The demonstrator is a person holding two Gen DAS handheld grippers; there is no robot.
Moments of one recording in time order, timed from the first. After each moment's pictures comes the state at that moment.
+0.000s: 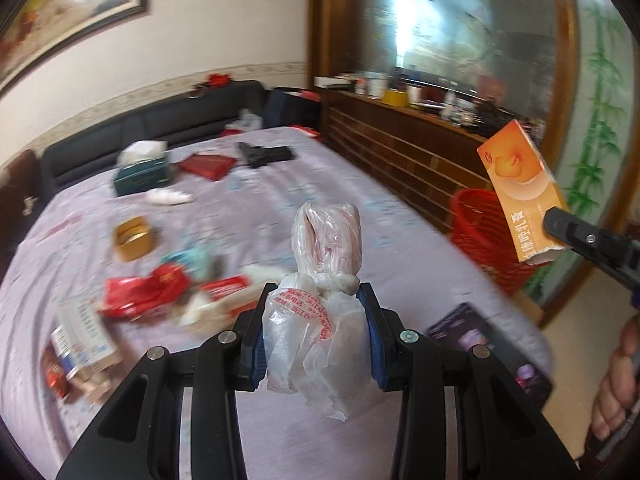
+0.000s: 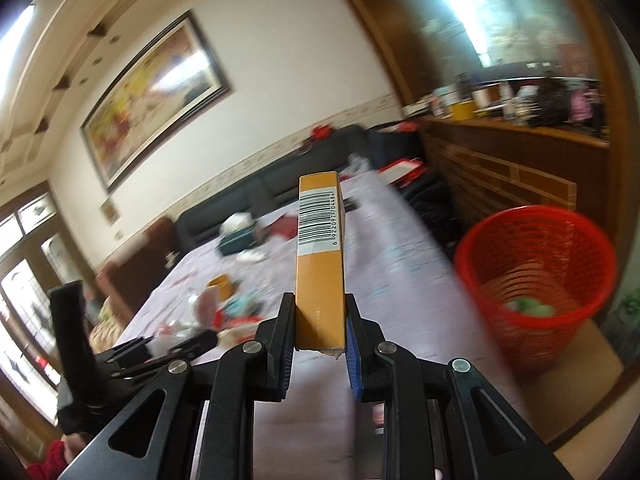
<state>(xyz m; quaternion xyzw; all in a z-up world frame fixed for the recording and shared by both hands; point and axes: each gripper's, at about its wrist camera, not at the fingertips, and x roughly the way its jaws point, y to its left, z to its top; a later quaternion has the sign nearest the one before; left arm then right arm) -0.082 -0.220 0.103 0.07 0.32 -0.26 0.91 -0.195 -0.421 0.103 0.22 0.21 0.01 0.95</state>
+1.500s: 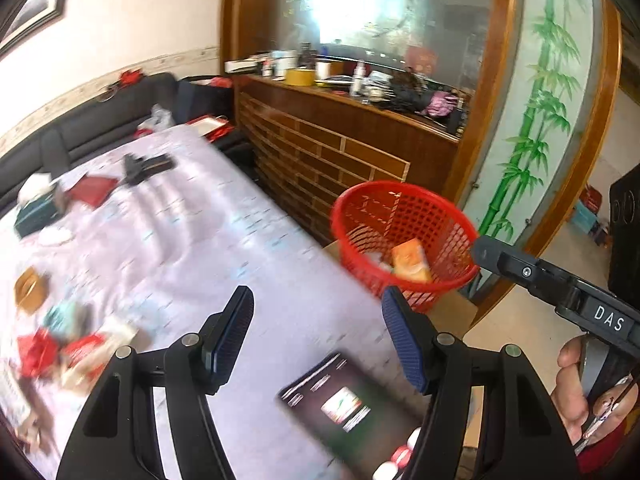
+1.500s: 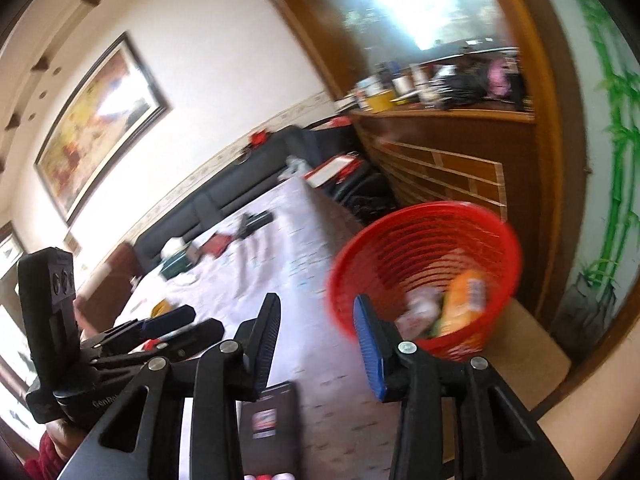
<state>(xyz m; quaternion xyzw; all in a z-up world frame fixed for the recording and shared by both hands) -0.075 -0.334 0.111 0.09 0.35 -0.36 0.86 -0.198 -0.498 0.099 0.25 0.24 -0.02 0.94</state>
